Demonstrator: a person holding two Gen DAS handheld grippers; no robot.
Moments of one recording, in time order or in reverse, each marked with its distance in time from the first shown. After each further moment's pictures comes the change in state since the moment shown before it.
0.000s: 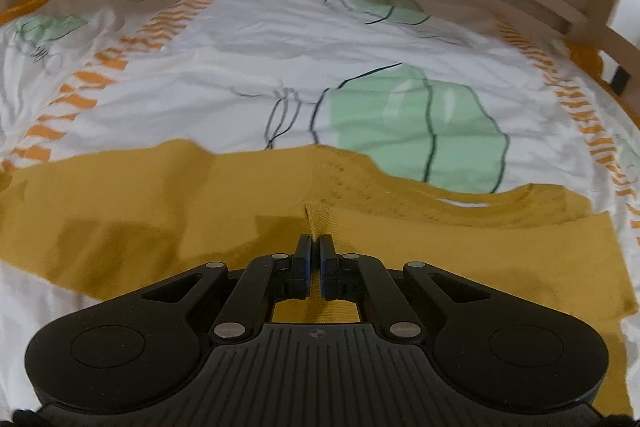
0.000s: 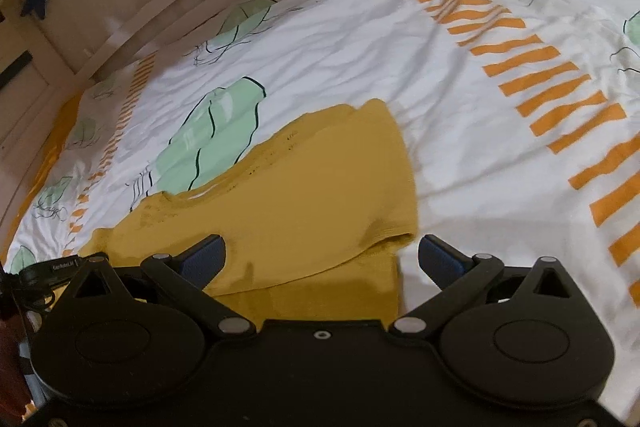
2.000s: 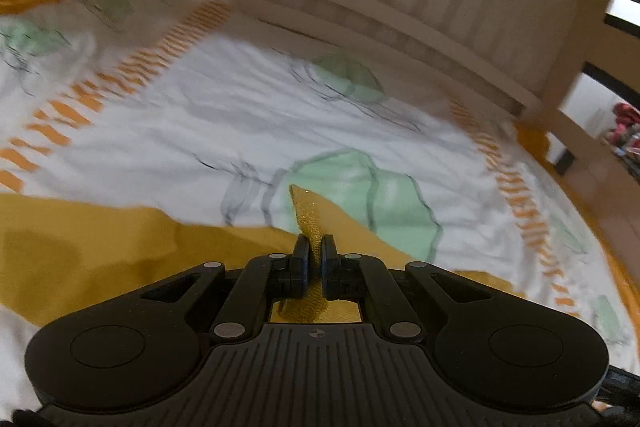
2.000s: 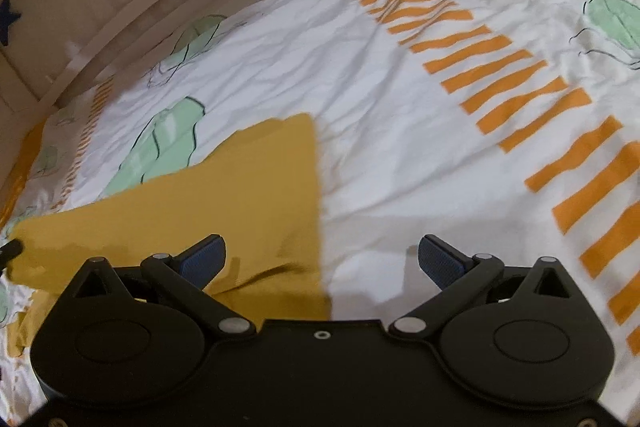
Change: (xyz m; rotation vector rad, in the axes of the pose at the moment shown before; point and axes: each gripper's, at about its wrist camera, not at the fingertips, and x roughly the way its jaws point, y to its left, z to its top) left arm -0.042 0.018 0.029 -0.120 -0.178 -0.181; right arm 0.015 -0.040 0.000 0.068 -0.060 -0.091
